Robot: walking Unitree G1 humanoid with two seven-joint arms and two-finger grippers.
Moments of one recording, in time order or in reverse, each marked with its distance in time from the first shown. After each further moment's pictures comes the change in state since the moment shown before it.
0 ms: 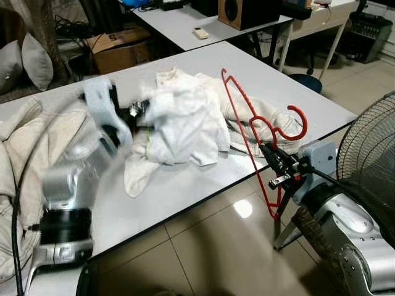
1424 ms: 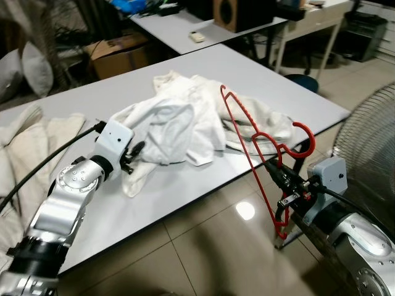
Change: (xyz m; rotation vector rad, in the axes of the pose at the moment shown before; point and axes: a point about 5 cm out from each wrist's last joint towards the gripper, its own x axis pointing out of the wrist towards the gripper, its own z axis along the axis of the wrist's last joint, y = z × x) left arm -0.030 0.031 -0.047 0.716 0.223 0.033; right arm -0.031 0.007 -0.005 0.011 0.059 0.040
